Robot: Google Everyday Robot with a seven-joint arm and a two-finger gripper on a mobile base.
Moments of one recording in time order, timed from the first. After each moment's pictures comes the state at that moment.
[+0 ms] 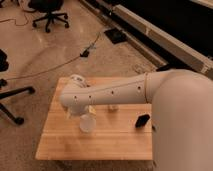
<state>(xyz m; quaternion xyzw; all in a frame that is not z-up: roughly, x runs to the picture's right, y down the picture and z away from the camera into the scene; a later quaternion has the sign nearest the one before) -0.135 0.138 0.761 -0.15 -0.23 -0.74 0.61</state>
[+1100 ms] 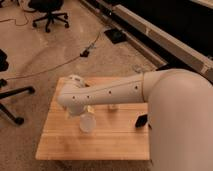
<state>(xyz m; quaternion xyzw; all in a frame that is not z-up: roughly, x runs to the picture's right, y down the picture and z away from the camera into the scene) -0.142 0.136 0.765 -0.15 -0.22 -0.75 0.60</state>
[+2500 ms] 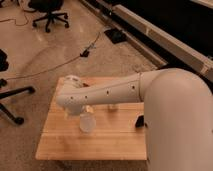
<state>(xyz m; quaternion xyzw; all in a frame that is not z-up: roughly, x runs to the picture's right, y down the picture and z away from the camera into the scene) -0.148 0.134 0.770 -0.14 -0.22 -0.76 0.60</state>
